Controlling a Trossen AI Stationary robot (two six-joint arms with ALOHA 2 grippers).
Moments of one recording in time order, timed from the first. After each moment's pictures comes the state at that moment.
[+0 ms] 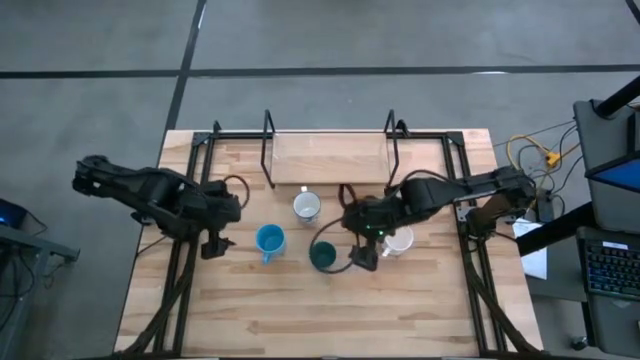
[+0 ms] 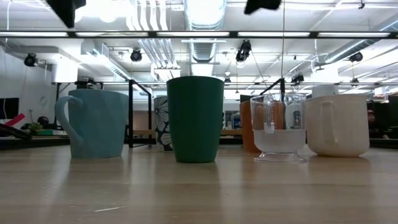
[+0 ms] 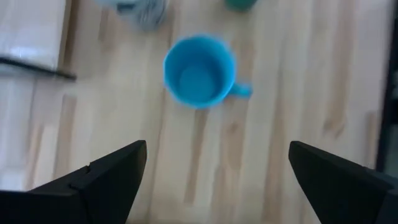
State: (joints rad) left arm -0.33 1.09 1.32 -1.37 -0.11 -0.45; right arm 0.23 1.67 1.71 -1.10 -0.06 0.54
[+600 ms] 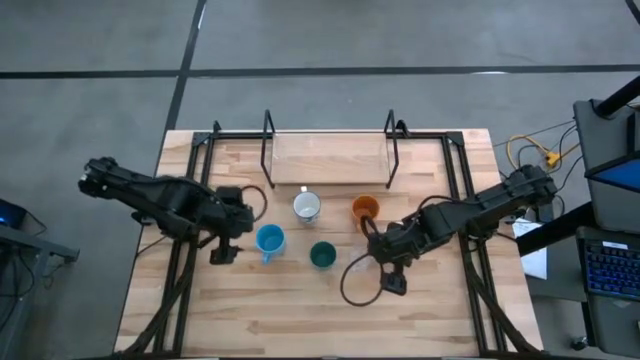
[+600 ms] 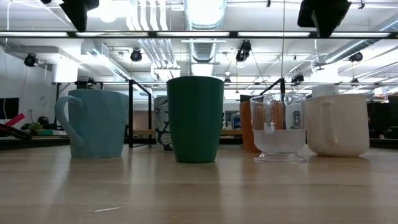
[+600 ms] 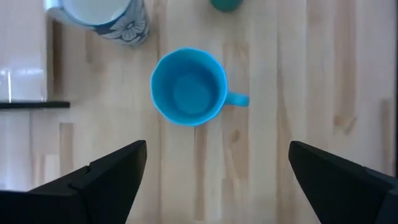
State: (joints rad) left arm -0.33 1.20 1.32 -1.32 -0.11 -0.30; right arm 0.38 1.54 1.36 -1.01 -0.16 0.65
